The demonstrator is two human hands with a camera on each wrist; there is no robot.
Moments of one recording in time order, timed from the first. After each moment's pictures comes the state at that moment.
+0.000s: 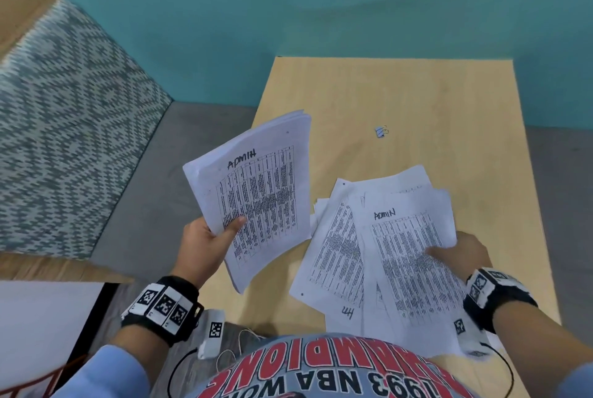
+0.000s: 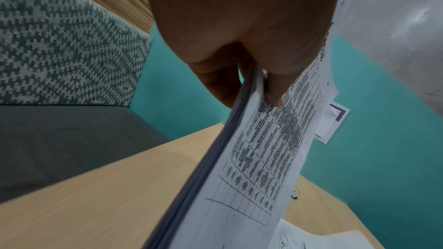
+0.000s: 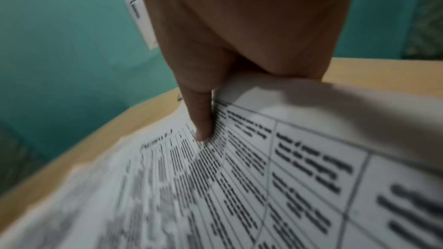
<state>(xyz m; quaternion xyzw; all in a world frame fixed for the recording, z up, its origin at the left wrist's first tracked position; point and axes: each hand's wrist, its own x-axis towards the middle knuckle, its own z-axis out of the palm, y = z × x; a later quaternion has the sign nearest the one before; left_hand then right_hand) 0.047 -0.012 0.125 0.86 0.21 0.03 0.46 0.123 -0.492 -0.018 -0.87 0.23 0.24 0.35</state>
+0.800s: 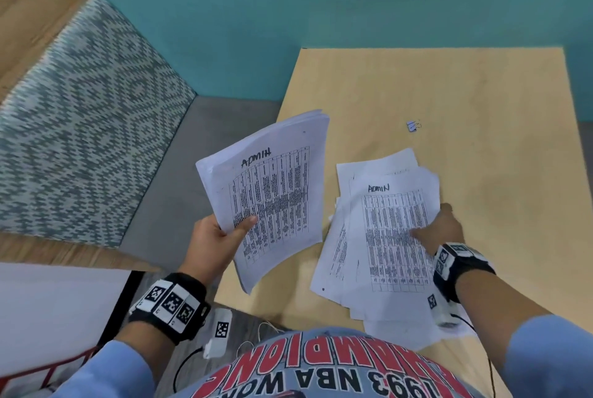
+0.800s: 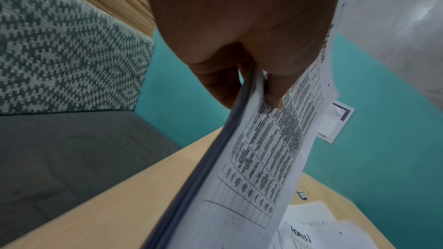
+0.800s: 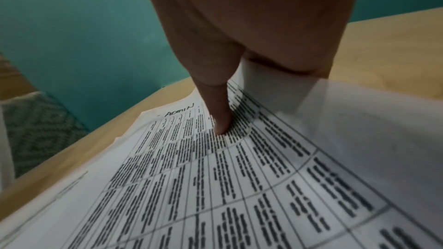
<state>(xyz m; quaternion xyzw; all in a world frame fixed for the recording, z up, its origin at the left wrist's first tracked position) 0.032 0.023 0.132 0.85 0.22 0.03 0.48 0.156 -0.376 -0.029 -0.90 0.23 0.20 0.31</state>
